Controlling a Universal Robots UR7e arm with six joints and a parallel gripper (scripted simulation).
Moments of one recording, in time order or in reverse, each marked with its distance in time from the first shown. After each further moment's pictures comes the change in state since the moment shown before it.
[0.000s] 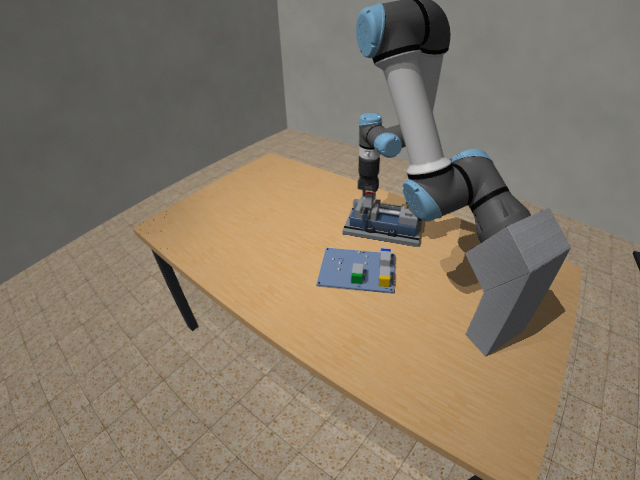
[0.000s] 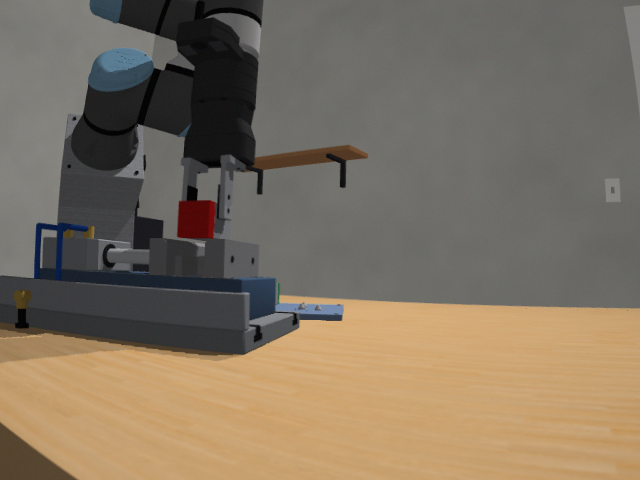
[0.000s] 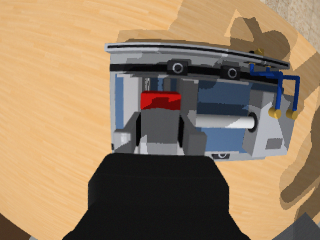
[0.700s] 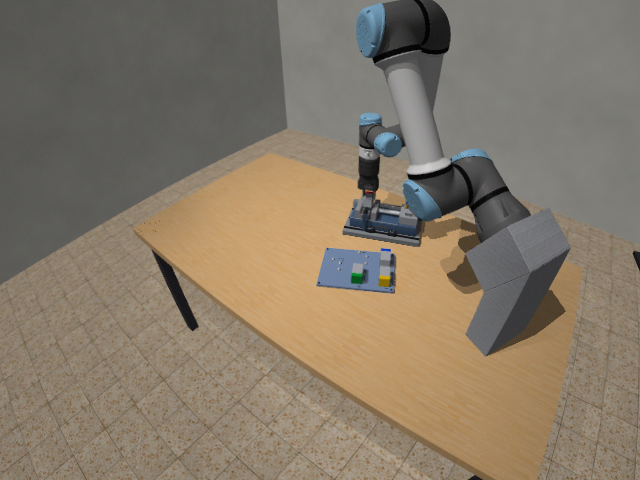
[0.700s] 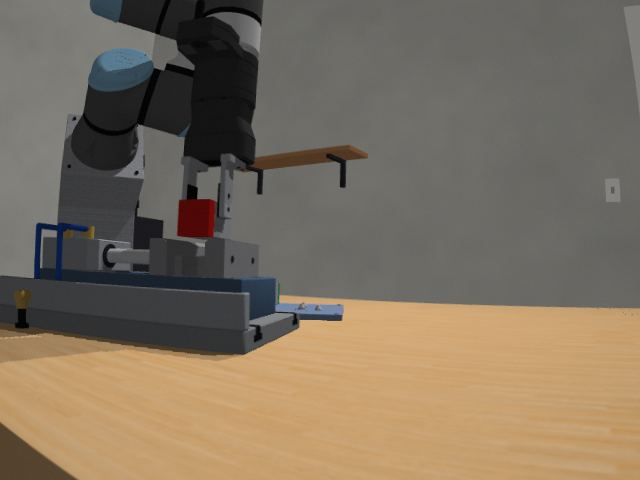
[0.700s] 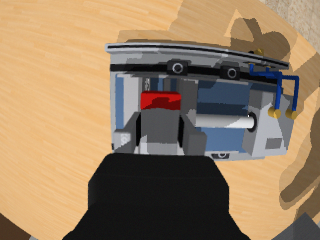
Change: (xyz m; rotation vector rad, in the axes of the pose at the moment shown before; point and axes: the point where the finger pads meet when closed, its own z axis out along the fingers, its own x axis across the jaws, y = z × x) arm 0.000 0.000 -0.001 0.000 0.000 0.000
